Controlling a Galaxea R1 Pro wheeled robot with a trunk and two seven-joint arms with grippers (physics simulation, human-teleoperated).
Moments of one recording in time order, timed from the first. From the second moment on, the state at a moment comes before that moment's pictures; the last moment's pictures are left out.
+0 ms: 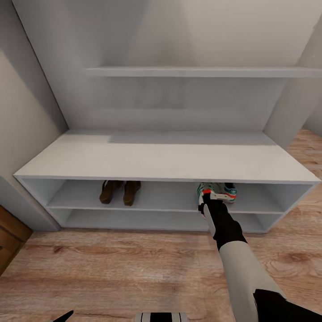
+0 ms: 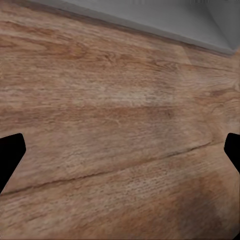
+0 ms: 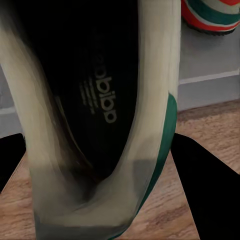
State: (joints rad) left arm -0.13 0.28 0.37 -0.47 0.18 -0.39 -1.15; right arm -0.86 0.17 -0.19 -0.83 0.13 0.72 -0.34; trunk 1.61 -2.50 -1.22
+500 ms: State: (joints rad) left arm -0.13 0.28 0.37 -0.47 0.18 -0.39 -1.15; right arm -0.86 0.17 -0.19 -0.83 0.13 0.72 -0.34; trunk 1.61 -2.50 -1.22
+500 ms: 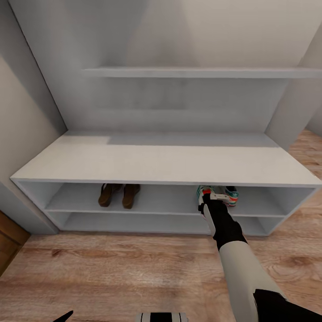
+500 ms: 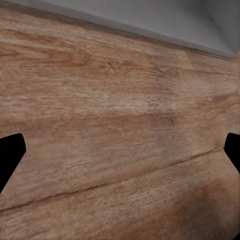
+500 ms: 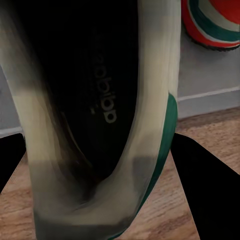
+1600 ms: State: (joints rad) left arm -0.13 0.28 0.37 -0.47 0.18 -0.39 -1.16; right arm -0.86 0.17 -0.19 -0.83 0.13 0.72 -0.34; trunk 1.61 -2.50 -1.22
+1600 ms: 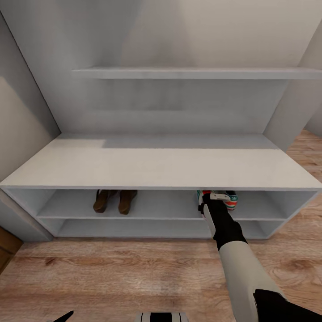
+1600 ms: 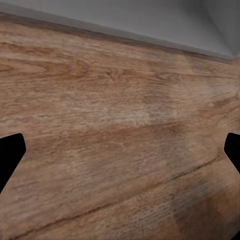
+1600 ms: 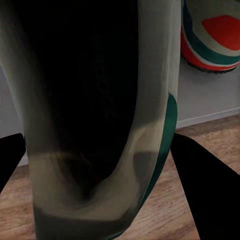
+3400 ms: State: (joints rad) left arm -0.13 0.28 0.37 -0.46 0.18 -0.39 -1.16; right arm -0.86 0.17 -0.20 -0.83 0.13 0.72 -0.34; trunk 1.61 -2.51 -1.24
